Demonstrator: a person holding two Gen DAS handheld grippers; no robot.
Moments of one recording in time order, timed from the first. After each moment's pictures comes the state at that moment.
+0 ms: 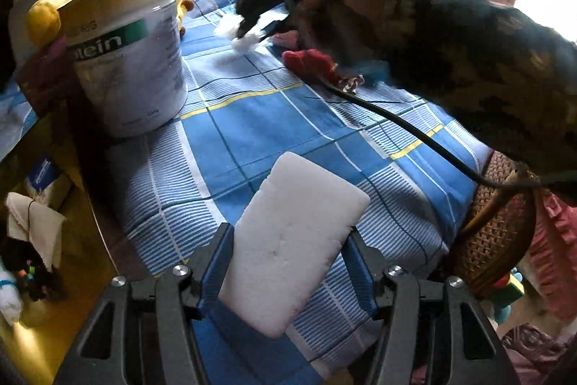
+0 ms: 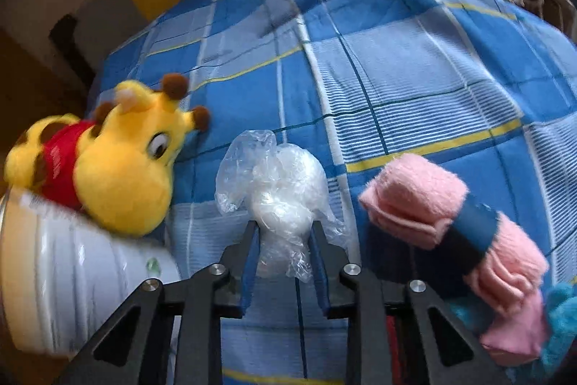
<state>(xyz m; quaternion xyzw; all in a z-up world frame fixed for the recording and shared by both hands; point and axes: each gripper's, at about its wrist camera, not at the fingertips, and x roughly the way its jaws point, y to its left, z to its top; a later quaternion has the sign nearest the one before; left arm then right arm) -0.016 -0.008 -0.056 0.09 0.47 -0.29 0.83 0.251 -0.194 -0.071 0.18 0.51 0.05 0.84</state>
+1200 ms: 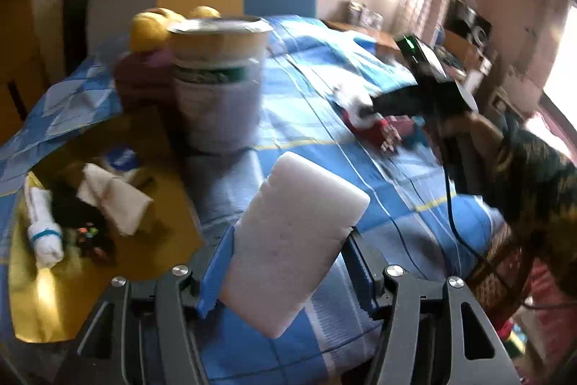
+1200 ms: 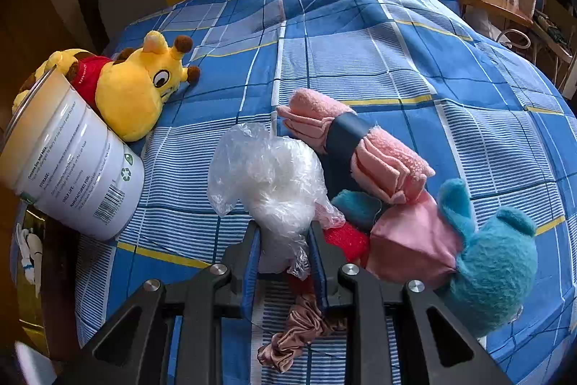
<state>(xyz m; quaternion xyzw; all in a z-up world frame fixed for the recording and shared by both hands) -0.044 0.047 -0.008 0.02 0.40 -0.17 0.90 0.157 -0.231 -0.060 0.09 0.49 0.04 0.86</state>
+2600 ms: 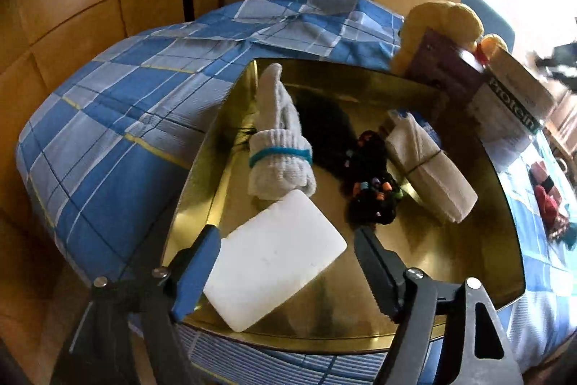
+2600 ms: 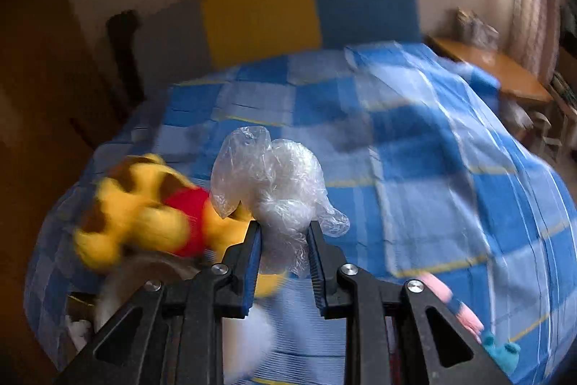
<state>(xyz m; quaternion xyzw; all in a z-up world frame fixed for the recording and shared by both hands) -0.039 0.266 -0.055 -0.11 0.43 0.13 0.89 0.264 -0.087 0.089 0.06 0.41 0.07 0.91</state>
